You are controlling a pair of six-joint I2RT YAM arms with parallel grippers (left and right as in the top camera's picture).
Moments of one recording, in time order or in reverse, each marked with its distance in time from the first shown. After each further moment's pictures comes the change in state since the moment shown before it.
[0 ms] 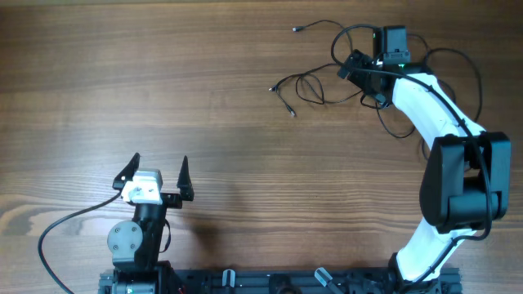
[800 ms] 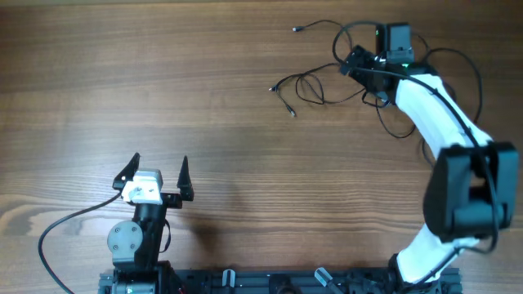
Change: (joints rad) left arm 0.000 0.000 0.000 0.000 0.000 0.004; right arm 0.008 -0.089 -0.001 -0.003 0.000 0.000
